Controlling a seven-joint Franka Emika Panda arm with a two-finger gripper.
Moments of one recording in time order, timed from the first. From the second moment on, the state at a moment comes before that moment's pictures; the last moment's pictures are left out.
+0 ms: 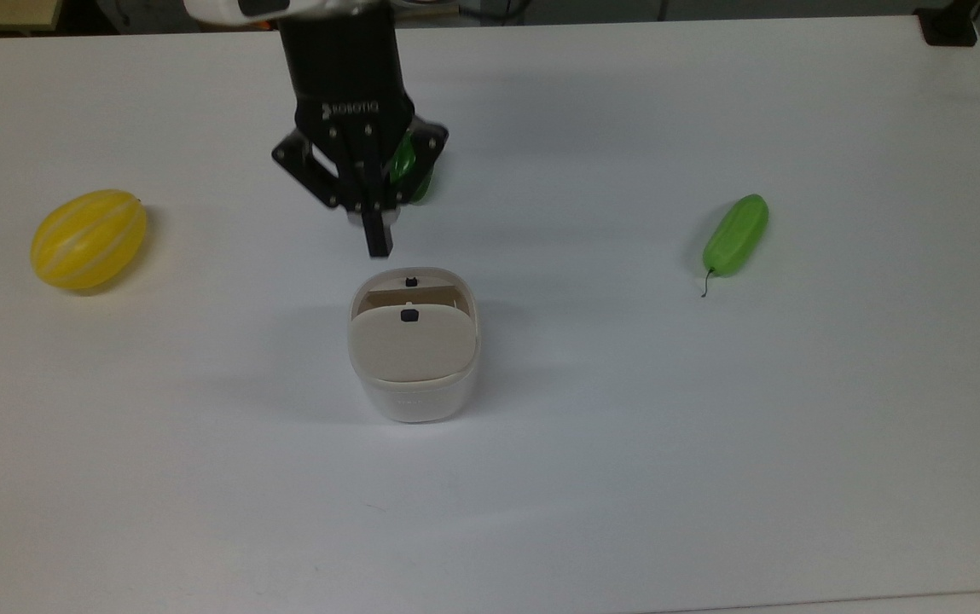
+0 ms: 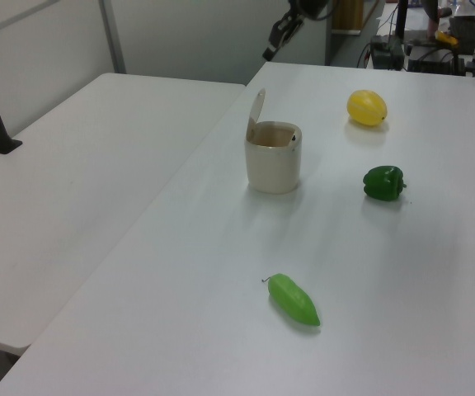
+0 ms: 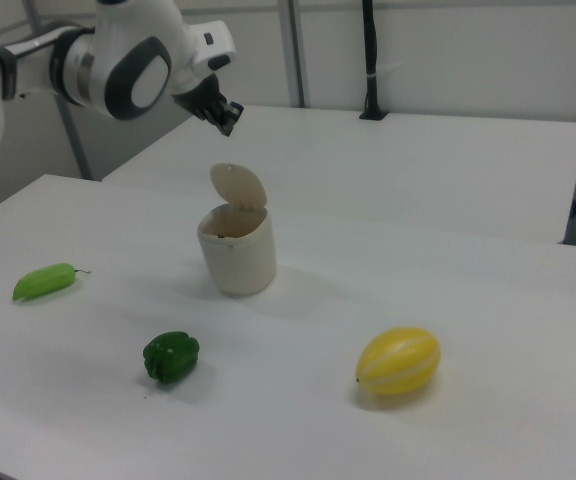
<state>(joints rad) 0.18 0.31 -0.15 -1.45 0.23 2.38 -0.05</state>
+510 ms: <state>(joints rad) 0.21 0.40 -0.15 -1.45 0.23 2.55 -0.05</state>
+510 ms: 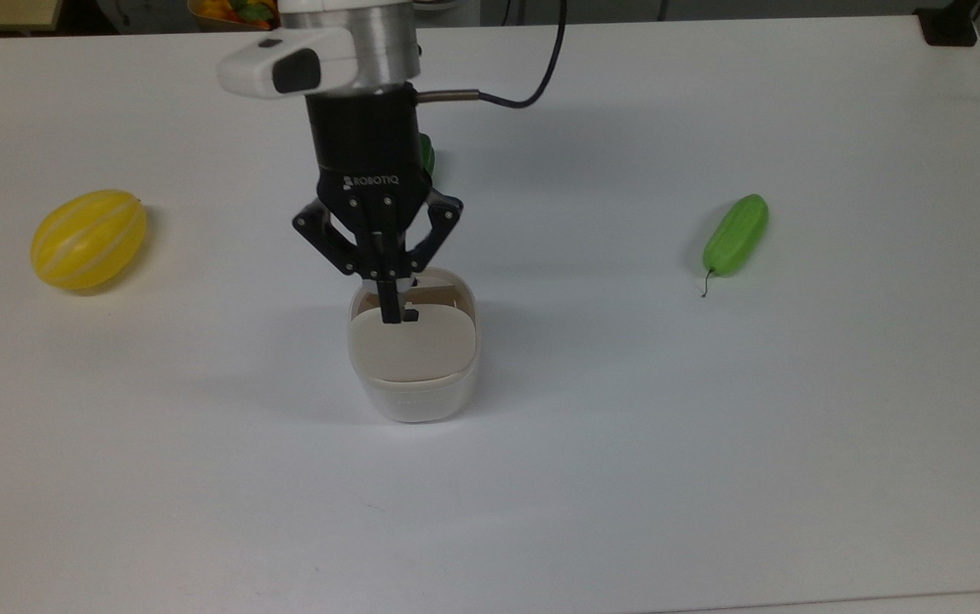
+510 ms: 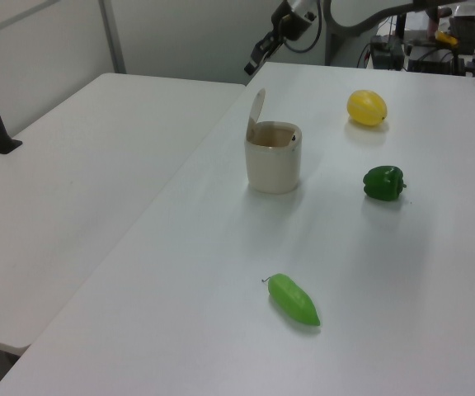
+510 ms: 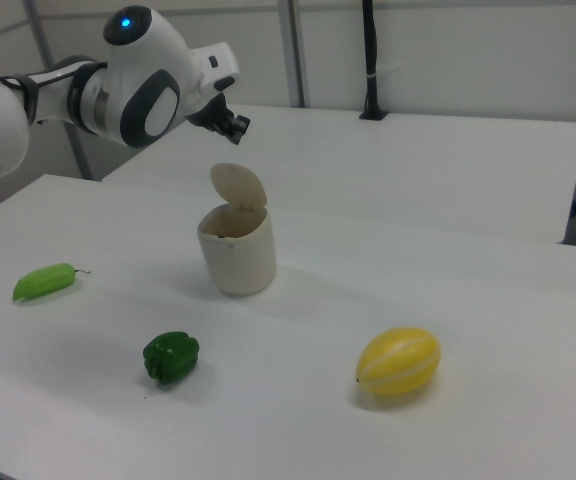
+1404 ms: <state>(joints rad) 0.20 0.42 -0.16 -1.43 0.22 2.29 -0.05</state>
